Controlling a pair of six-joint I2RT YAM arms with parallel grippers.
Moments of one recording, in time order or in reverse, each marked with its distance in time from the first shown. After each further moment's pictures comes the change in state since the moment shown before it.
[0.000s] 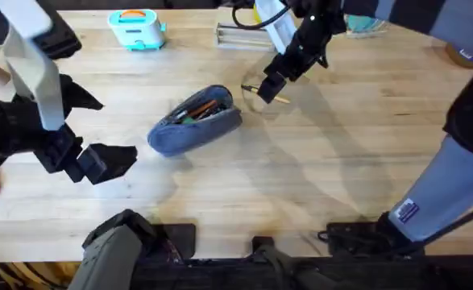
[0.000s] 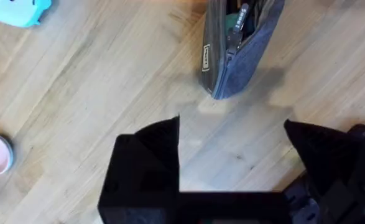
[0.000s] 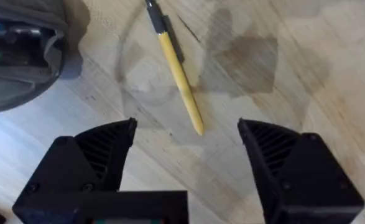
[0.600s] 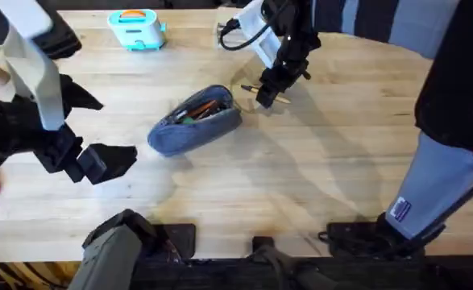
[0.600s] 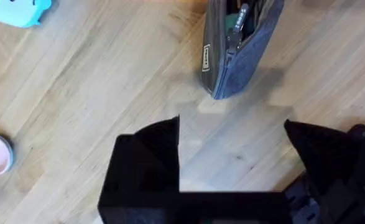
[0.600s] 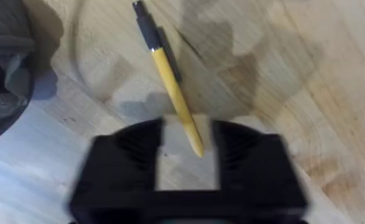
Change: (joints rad) left arm 0.000 0.000 0.000 0.000 0.000 0.000; right arm 0.061 0.099 -0.007 0.046 0.104 0.022
